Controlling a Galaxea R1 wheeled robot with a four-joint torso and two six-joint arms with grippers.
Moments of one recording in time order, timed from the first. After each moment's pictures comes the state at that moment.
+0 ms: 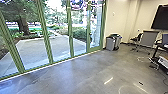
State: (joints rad) left arm 1.43 3.05 -2.75 0.01 0.17 0.00; right arm -1.56 2.98 -2.63 -0.20 -0.02 0.23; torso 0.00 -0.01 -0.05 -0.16
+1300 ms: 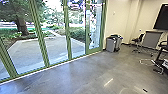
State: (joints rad) left arm 1.43 3.05 -2.75 0.01 0.17 0.00; right arm -1.57 2.98 -2.63 -0.20 -0.02 0.23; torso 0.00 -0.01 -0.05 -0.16
